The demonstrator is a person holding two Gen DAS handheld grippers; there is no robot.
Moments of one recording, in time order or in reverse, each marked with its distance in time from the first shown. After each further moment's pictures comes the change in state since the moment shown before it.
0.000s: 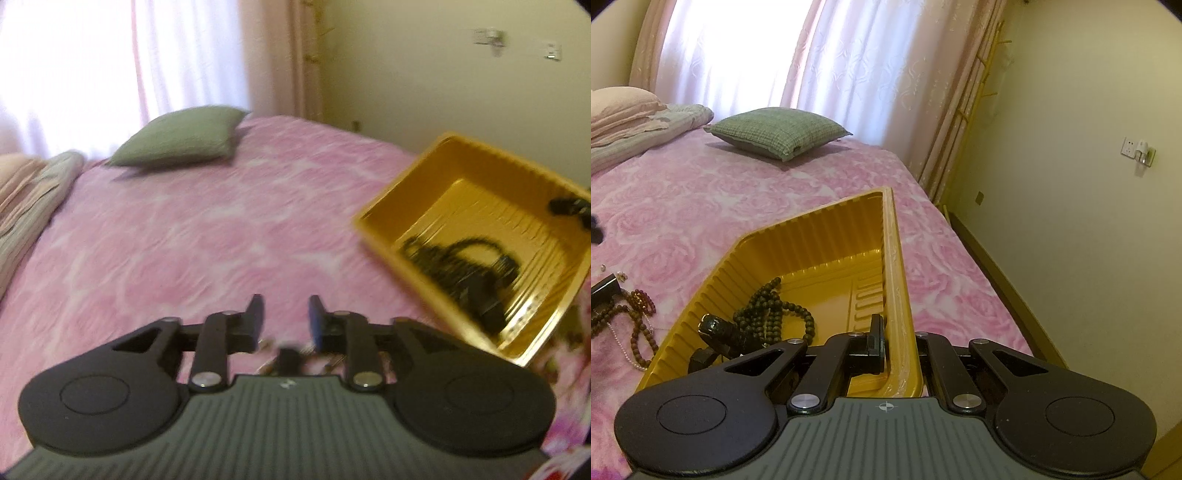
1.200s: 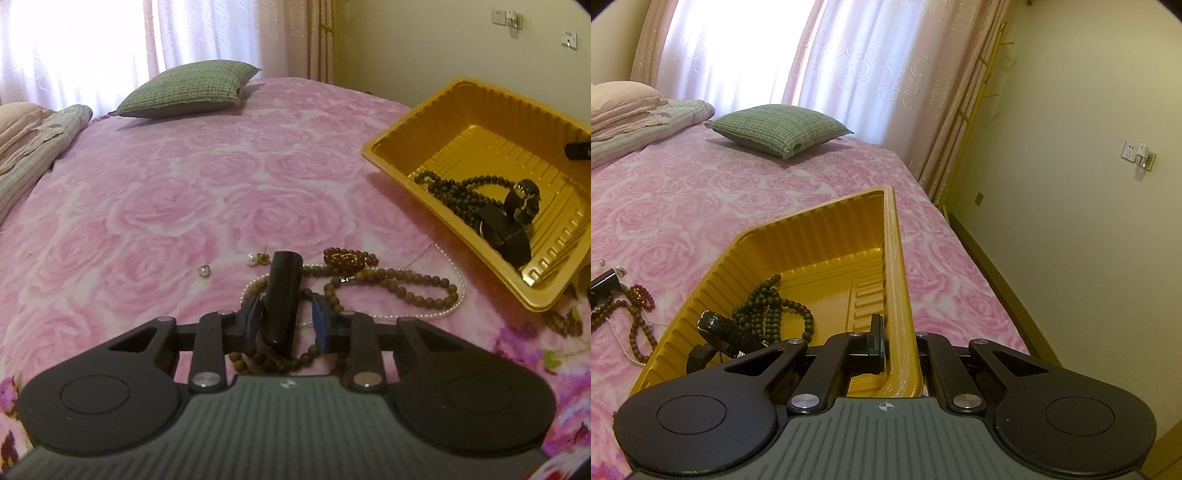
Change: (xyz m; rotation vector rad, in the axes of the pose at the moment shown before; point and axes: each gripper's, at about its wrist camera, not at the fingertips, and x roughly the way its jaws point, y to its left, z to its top) left arm 0.020 -0.009 -0.052 -0.038 0.093 -0.005; right arm 0.001 0.003 0.000 -0.013 0.002 -0.006
